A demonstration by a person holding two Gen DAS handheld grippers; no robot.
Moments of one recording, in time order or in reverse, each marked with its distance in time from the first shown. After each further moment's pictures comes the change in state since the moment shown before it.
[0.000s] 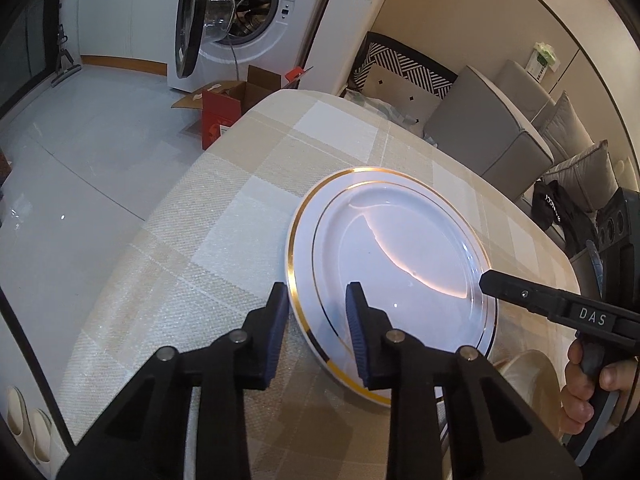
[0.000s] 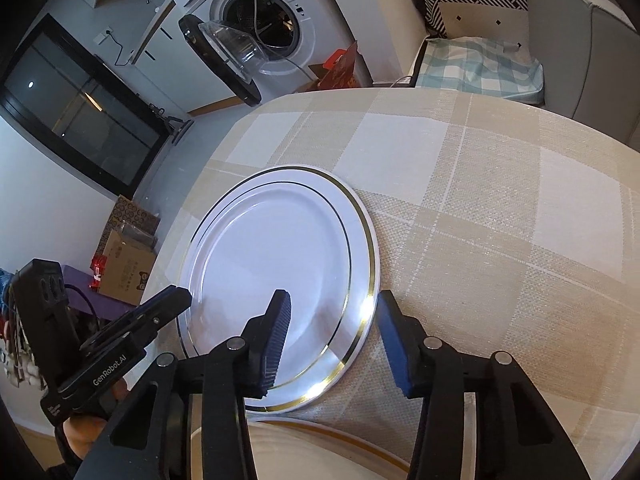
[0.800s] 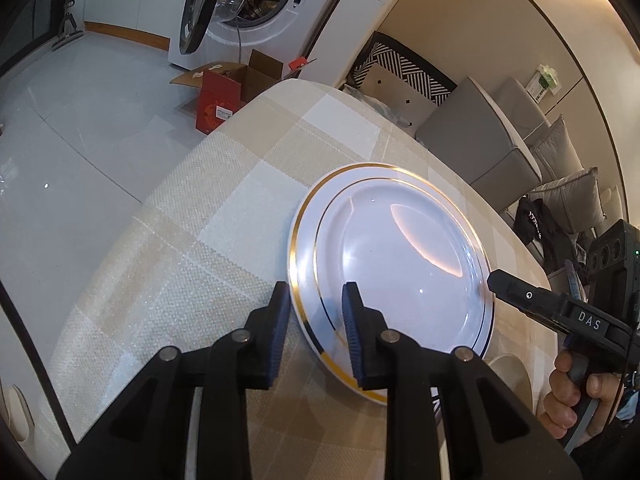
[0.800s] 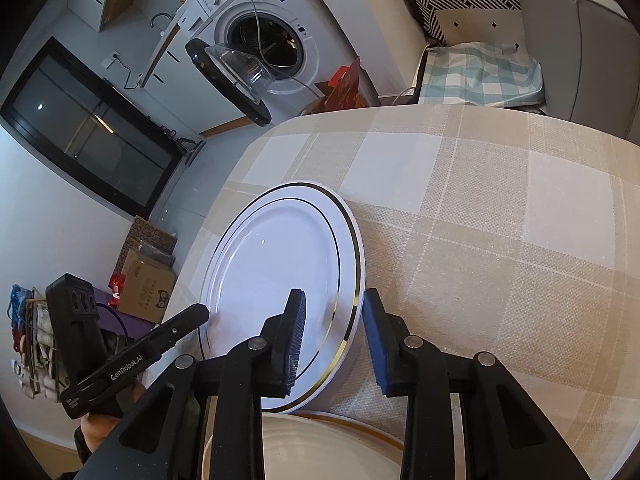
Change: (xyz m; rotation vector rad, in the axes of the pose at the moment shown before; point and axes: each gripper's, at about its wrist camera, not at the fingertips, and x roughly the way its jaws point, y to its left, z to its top) left arm -0.003 0.017 0.000 -0.100 0.042 -0.090; right arm -0.022 -0.007 -0.004 0.047 -0.060 0.071
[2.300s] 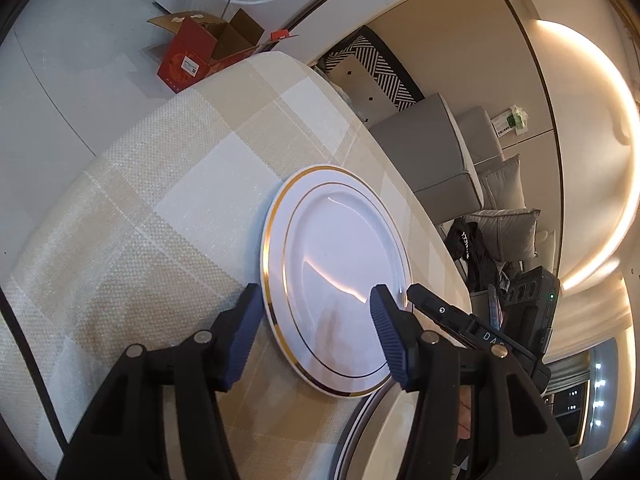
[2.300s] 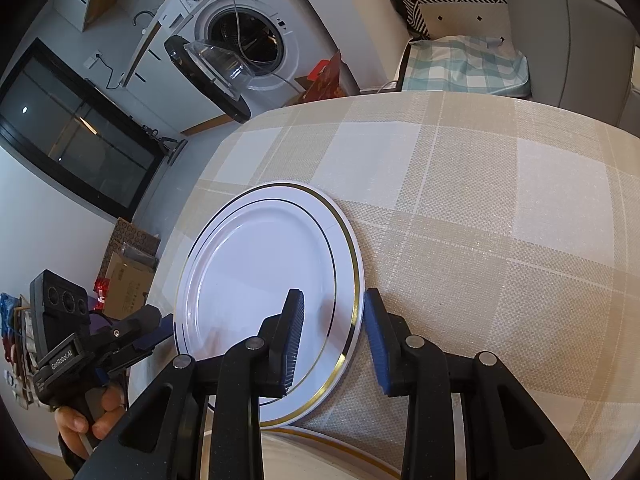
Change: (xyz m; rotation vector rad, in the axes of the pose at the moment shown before) left arm 0.005 0.022 0.008 -0.189 0.097 -0.288; right arm 0.018 -0.009 0.001 0.022 0.017 -0.061
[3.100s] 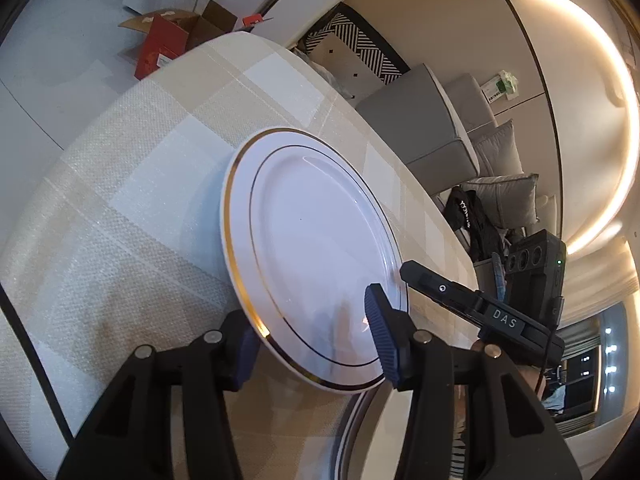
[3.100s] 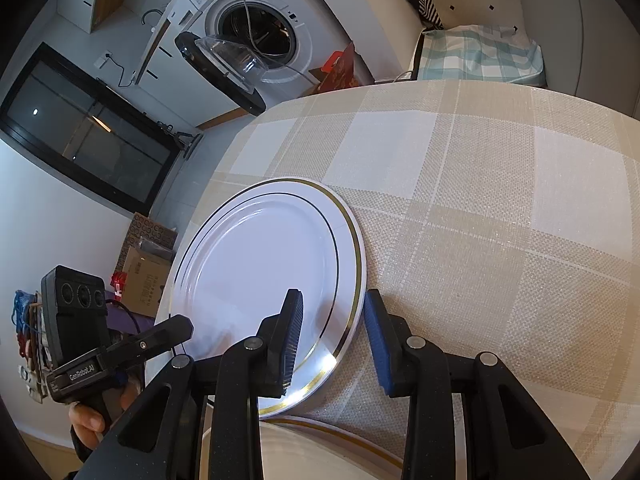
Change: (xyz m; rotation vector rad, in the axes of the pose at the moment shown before) left arm 0.011 -0.019 -0.005 0.104 0.058 0.006; right arm 0.000 -0.005 0.000 0.008 0.034 0.072
